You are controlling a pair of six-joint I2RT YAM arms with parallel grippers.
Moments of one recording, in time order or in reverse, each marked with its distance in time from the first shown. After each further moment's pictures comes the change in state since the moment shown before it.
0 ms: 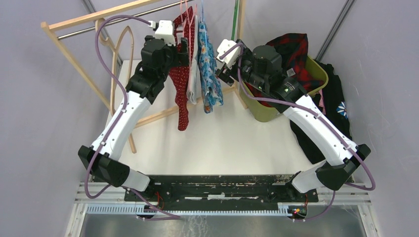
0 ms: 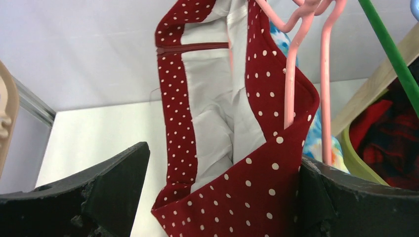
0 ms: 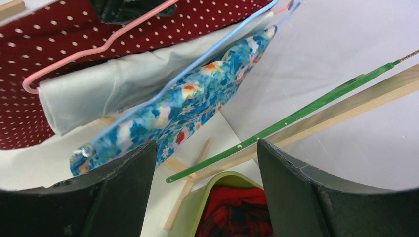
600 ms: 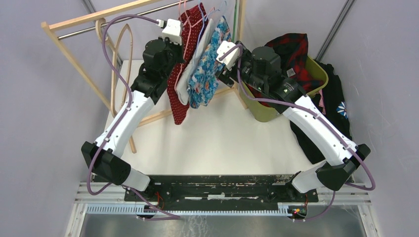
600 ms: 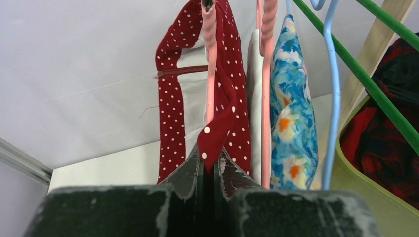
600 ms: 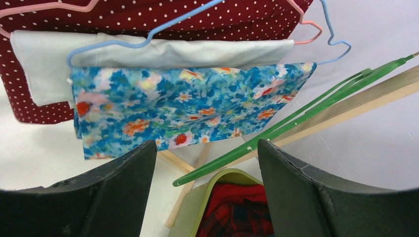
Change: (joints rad) left arm -0.005 0.035 -0.050 0.236 0.110 0.148; right arm 0.000 -0.003 -0.017 0.001 0.001 -0.001
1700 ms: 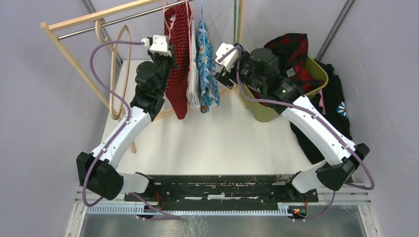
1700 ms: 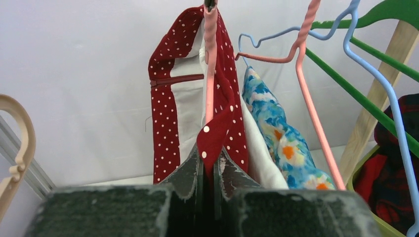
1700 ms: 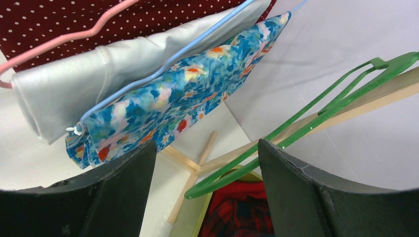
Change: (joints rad) left arm 0.024 -0.139 -0.315 0.418 -0.036 0.001; right arm 0.000 0.000 -0.030 0.003 0.003 0.000
